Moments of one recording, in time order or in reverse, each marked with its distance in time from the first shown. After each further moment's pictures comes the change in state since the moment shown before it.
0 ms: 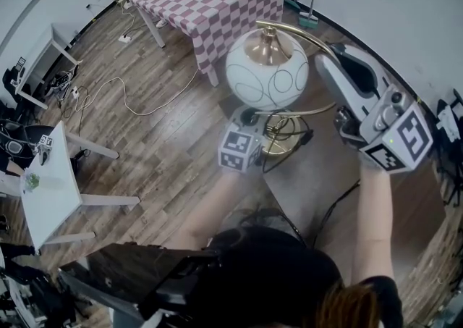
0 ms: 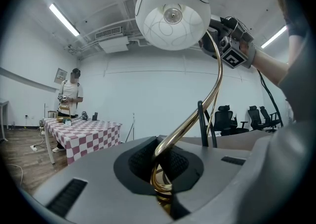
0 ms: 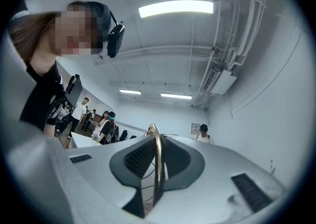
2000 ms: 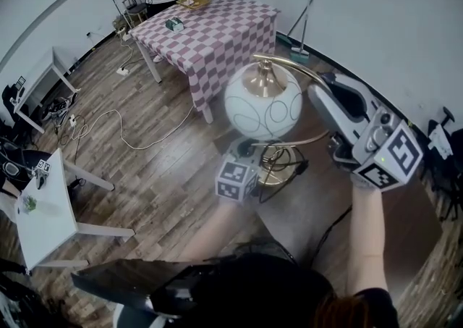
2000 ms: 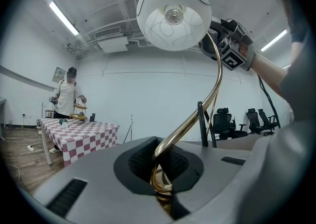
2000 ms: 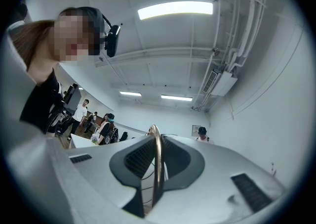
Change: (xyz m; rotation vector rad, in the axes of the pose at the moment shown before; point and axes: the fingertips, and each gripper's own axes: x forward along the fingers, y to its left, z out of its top) left arm 0.013 0.001 0.020 -0.012 -0.008 -0.027; right arm 0.006 -0.016 0.018 -0.002 -0.020 0.005
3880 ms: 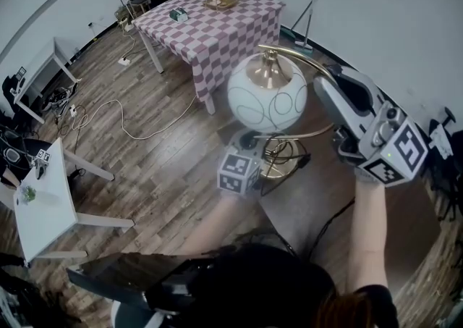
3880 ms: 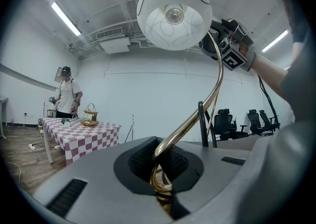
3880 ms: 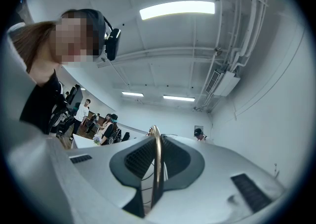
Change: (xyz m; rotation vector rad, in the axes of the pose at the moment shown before) left arm -0.014 0.001 0.004 -0.012 -0.006 0.011; right arm 0.007 0.016 0.008 -0.006 -0.004 0.025
